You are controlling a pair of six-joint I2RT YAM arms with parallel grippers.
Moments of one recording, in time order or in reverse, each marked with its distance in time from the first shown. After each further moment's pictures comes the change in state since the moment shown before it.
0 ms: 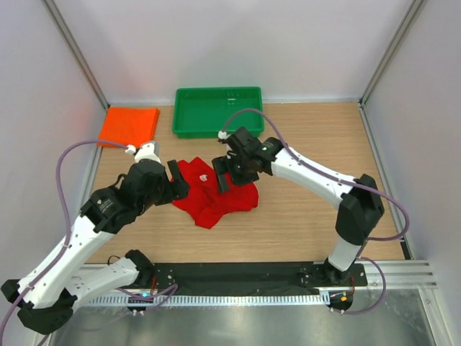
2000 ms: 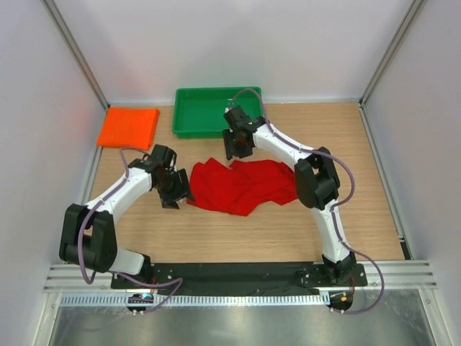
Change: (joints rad) left arm 0.452 0.559 -0.190 0.209 0.575 0.168; right arm -0.181 0.483 0.404 0.056 0.211 -0.010
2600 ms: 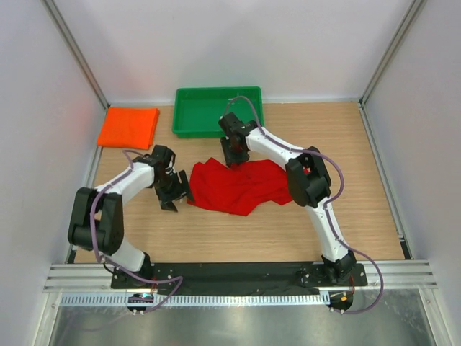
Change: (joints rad) left arm 0.058 0.093 -0.023 0.024 0.028 0.002; right arm 0.030 0.115 0.085 -0.054 0.005 -0.029
